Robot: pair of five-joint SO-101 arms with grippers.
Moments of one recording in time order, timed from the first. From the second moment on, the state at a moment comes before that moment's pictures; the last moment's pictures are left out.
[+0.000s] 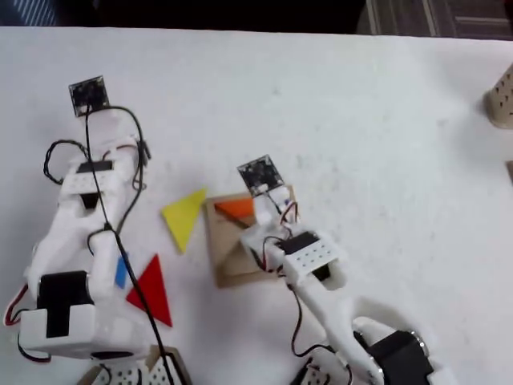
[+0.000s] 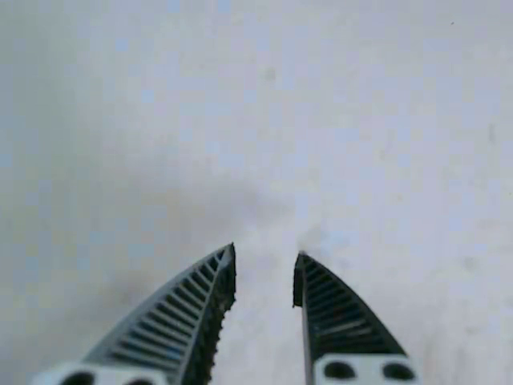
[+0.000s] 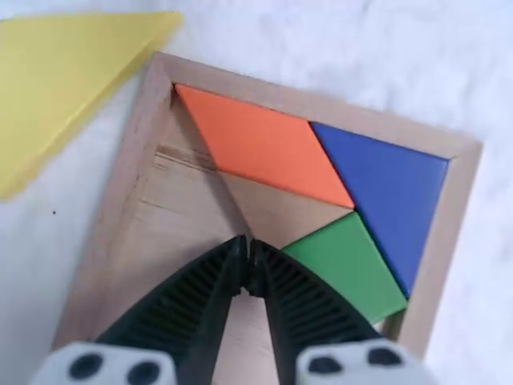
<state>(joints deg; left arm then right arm) -13.2 0.7 35.7 24.5 11.8 -32.2 -19.3 63.4 24.3 0.3</state>
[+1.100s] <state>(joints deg) -25.9 -17.9 36.5 59.3 6.5 -35.1 -43.1 74.5 32.0 8.0</state>
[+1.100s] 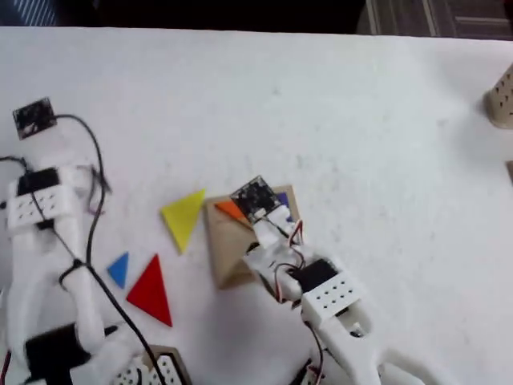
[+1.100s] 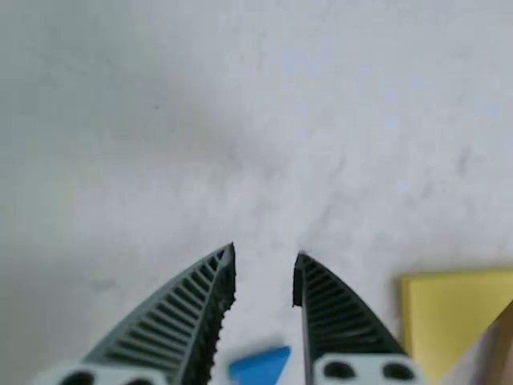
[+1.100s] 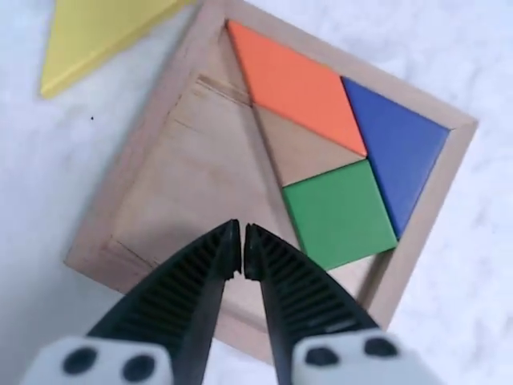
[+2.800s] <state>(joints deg) -36.5 -21.9 58.4 53.1 -29.1 -35.1 -43.1 75.8 32.1 8.3</state>
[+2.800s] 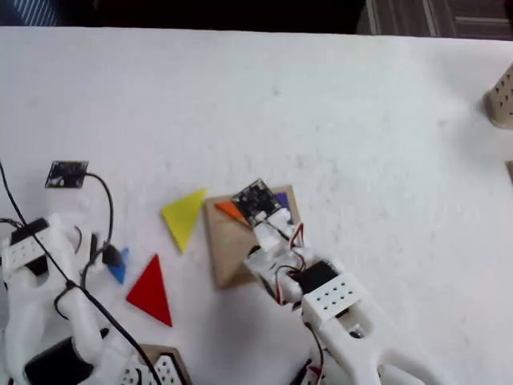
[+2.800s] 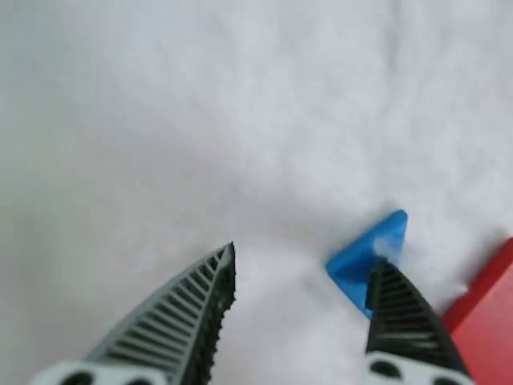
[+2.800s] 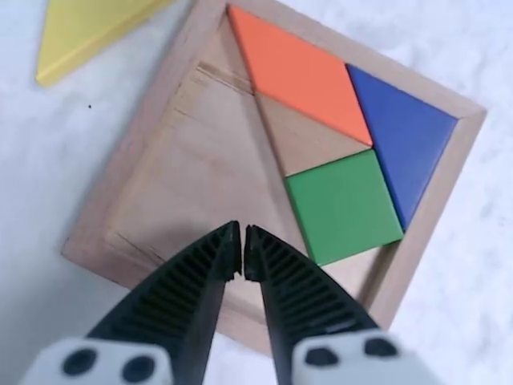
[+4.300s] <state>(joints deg) -26.6 -21.1 61.5 55.2 -21.1 -35.1 -43.1 75.8 32.1 8.3</state>
